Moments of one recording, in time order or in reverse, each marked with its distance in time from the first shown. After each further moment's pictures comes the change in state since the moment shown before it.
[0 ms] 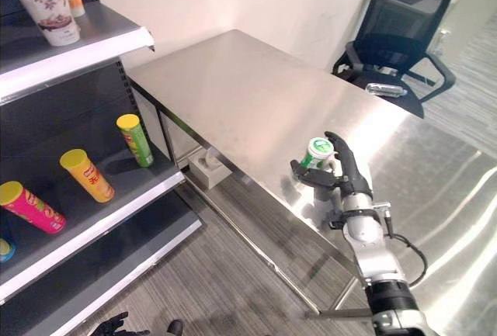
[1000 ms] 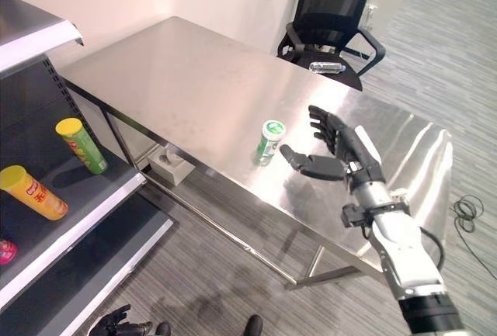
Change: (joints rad) left arm -0.027 -0.005 0.014 -0.002 -0.012 0.001 -0.026; right arm 0.206 -0.156 -0.041 -0.321 0.310 -0.050 0.249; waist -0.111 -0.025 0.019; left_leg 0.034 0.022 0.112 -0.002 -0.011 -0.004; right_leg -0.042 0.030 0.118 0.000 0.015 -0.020
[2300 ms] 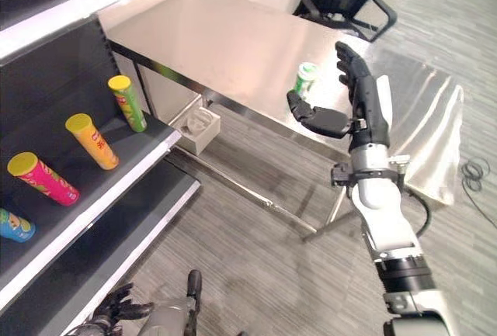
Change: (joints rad) left arm -0.031 0.052 0.017 0.006 -0.003 -0.002 0.039; right arm -0.396 0.055 0.081 0.024 -0.114 -0.041 -0.295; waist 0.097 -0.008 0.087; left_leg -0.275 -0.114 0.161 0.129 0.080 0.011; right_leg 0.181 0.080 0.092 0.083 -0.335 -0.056
